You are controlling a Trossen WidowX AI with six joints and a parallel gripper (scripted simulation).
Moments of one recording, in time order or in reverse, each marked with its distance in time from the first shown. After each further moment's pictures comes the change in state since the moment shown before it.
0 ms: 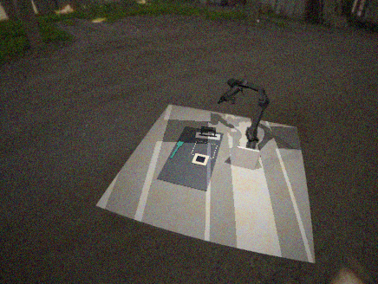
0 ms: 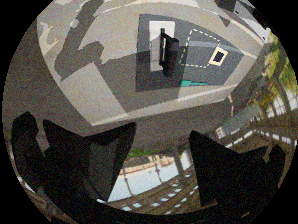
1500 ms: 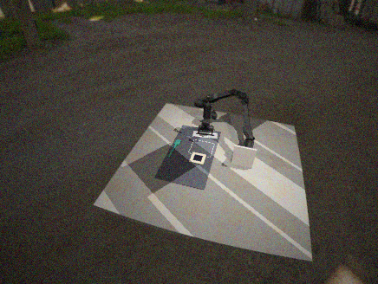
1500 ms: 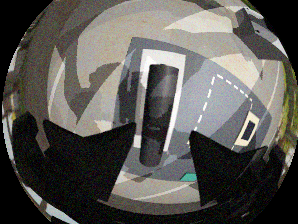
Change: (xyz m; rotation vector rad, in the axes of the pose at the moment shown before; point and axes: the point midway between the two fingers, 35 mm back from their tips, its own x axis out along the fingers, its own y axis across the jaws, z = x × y) arm 0.193 -0.042 0.085 -0.203 -0.767 0.361
